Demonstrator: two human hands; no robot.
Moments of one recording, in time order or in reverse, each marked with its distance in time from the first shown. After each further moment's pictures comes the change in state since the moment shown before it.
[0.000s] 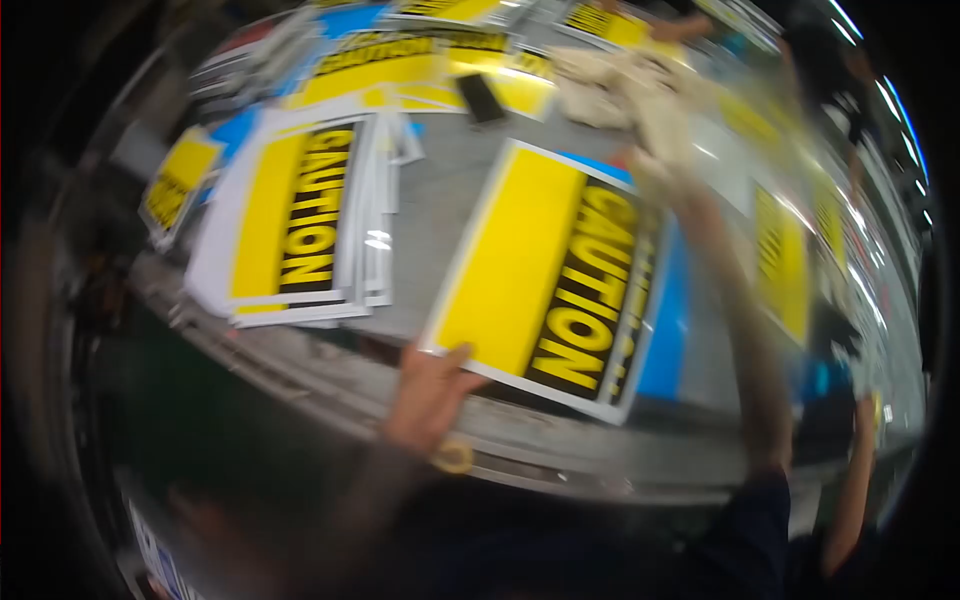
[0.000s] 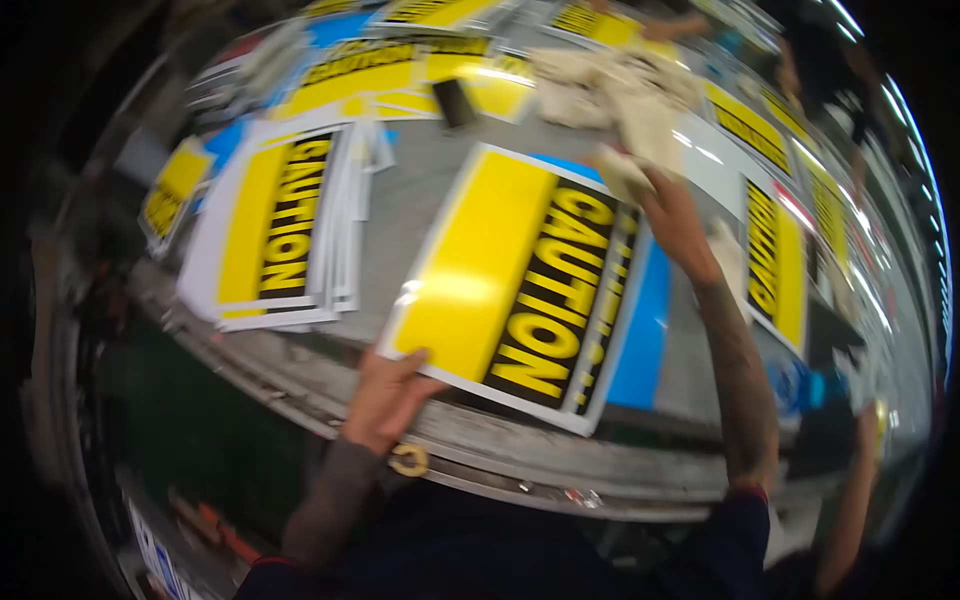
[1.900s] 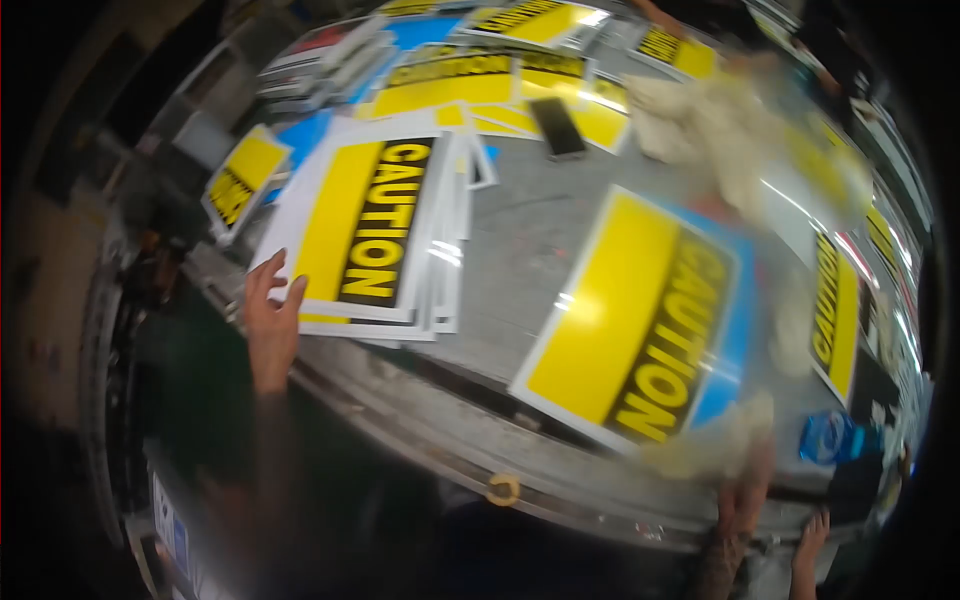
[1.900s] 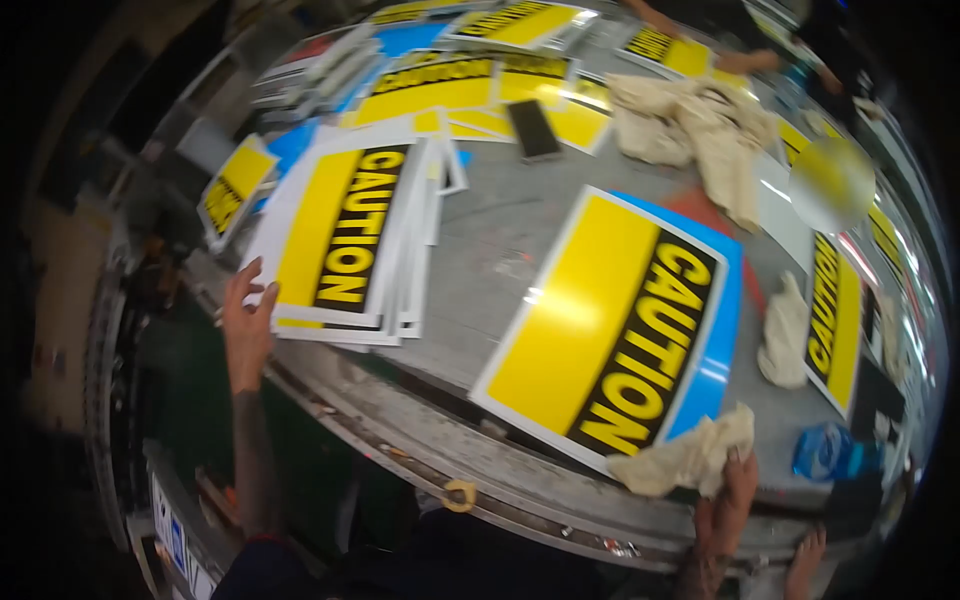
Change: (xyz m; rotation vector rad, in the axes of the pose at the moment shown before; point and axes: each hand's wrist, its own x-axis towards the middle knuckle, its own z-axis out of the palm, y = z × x) left_hand -0.018 0.233 -0.133 1.387 0.706 0.846; right_hand -0.287 -0.086 0.017 1.269 0.407 0.587
